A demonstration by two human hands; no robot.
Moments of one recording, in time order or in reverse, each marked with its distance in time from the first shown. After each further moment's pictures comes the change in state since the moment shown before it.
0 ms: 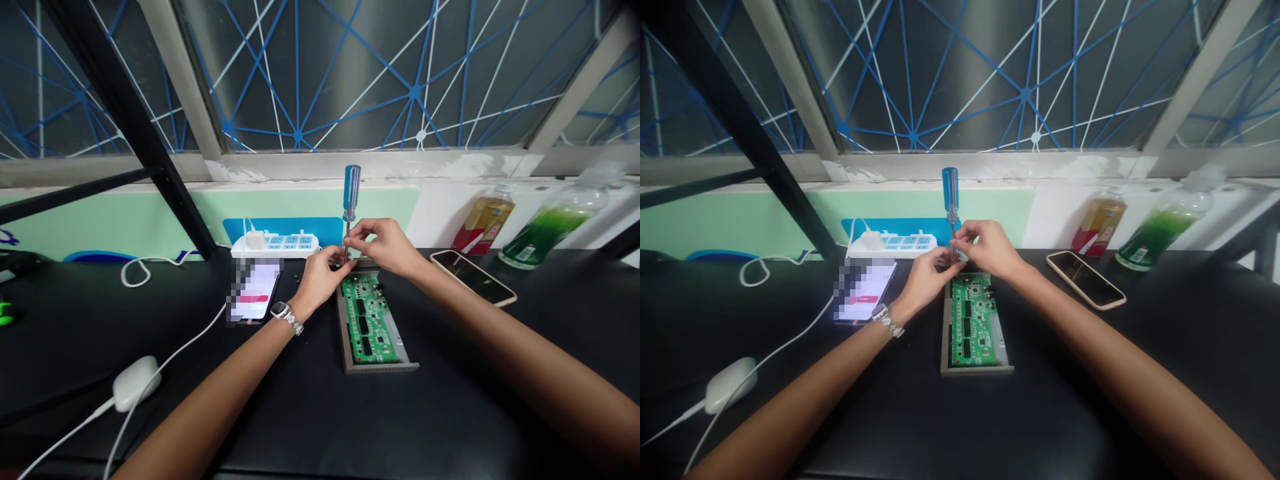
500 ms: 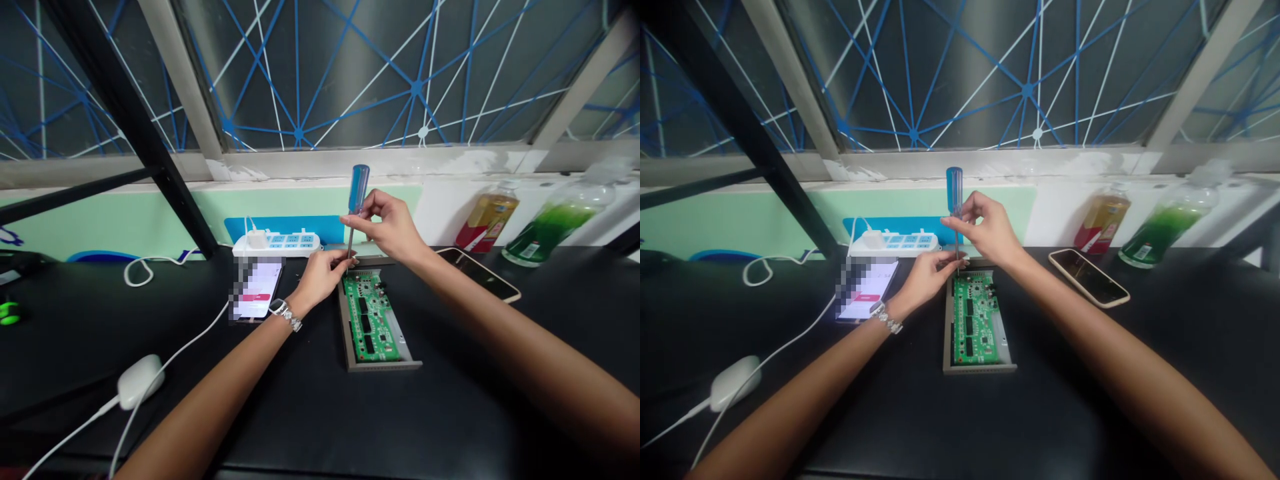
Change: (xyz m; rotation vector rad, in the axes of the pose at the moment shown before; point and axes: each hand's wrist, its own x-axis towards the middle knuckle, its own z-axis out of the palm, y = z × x) left_hand 0.002 -0.001 -0.006 -0.010 -0.139 0.004; right_hand 0.013 -0.019 -0.004 0.133 0.226 -0.040
